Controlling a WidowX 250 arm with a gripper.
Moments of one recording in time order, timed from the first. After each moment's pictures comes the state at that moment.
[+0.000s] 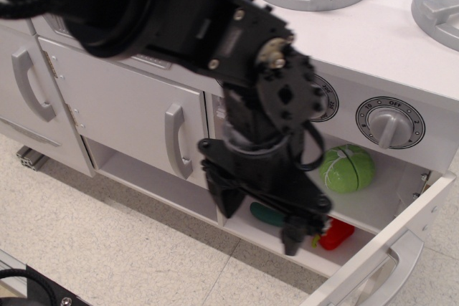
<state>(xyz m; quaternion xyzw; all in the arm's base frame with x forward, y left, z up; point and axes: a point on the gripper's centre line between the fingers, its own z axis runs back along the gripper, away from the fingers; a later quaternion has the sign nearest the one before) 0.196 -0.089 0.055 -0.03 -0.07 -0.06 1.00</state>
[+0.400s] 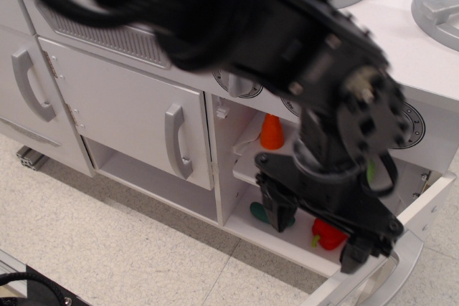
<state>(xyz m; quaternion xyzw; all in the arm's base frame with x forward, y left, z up) 0.199 -0.127 0.048 -0.01 -0.08 -0.07 0.99</state>
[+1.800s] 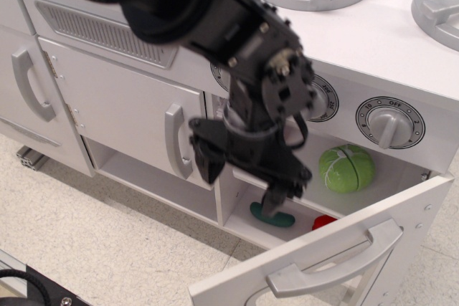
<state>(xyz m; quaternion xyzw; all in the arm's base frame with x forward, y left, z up) 0.232 -0.036 0.040 0.06 -0.09 0.01 0.99</state>
